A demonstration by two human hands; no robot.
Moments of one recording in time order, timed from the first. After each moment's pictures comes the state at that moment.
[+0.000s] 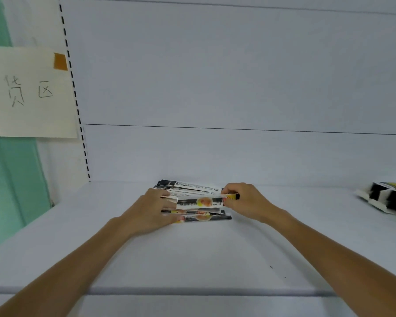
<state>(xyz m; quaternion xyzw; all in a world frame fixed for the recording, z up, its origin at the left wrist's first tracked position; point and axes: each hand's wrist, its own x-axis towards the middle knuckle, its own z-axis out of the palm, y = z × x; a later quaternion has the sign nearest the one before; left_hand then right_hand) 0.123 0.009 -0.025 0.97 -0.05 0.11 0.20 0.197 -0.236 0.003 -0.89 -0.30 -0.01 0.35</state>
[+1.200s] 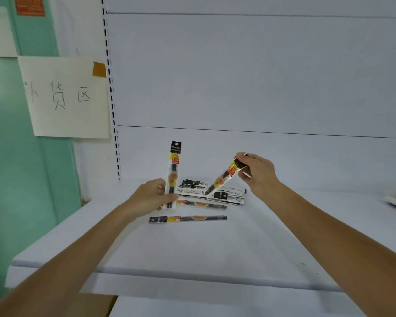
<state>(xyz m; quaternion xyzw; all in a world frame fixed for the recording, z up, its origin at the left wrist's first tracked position) 0.075 0.044 0.004 0.90 0.09 0.14 0.41 0.176 -0.177 0.049 -0.59 -0.09 0.01 0.81</state>
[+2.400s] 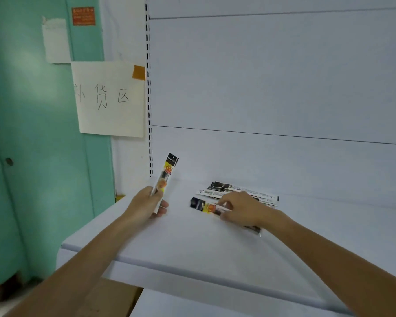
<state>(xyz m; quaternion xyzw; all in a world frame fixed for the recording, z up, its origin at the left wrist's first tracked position) 0.037 0.082 -0.015 0.74 0.23 0.24 0.58 0.159 -0.114 -0.001 -0.89 -0.43 0.02 0.12</state>
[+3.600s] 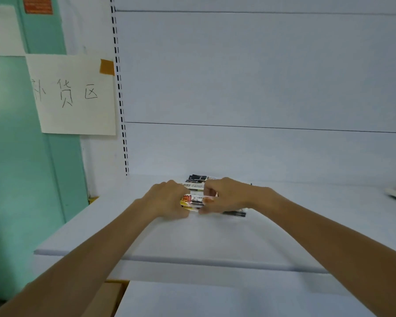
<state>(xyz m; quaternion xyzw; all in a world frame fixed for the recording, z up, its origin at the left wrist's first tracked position) 0.068 0.030 0.006 1.00 0.00 0.09 -0.01 0.129 -0.134 0.030 -0.89 -0.43 0.06 0.11</state>
